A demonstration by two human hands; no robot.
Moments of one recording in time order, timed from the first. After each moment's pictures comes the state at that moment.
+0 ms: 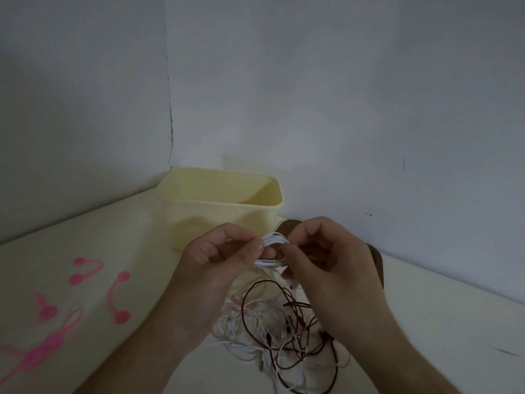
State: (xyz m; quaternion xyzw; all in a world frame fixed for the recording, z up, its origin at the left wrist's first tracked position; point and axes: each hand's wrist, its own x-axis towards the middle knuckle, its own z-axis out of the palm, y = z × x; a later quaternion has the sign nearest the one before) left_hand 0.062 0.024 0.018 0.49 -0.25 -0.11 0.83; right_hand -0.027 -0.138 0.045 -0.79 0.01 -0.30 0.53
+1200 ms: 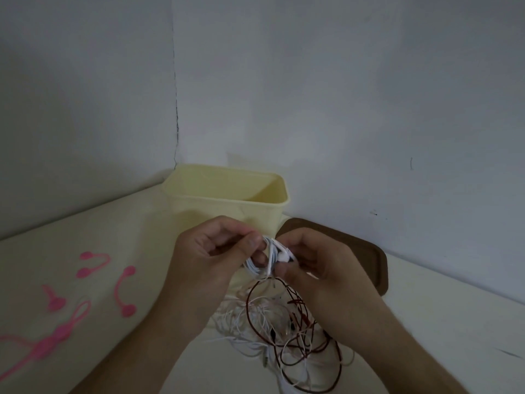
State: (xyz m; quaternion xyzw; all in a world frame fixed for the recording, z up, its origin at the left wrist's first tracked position) left_hand 0.061 0.028 0.022 0.57 -0.26 0.03 0.78; right_hand -0.023 -0.141 0.043 -0.86 -0.02 -0.17 0.49
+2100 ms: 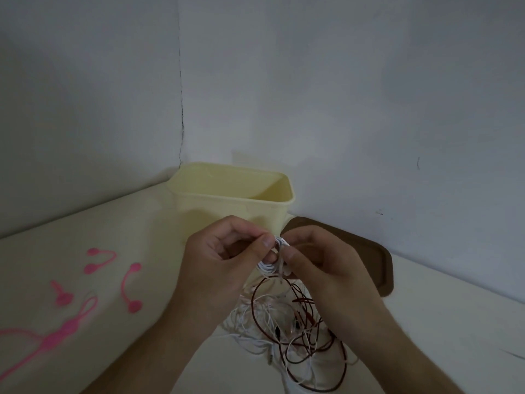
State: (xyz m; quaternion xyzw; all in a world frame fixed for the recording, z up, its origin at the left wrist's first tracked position) left_hand 0.057 0.023 0.018 0.57 -0.27 0.05 0.78; right_hand -0.019 -0.136 0.034 -0.80 0.00 -0.19 0.57
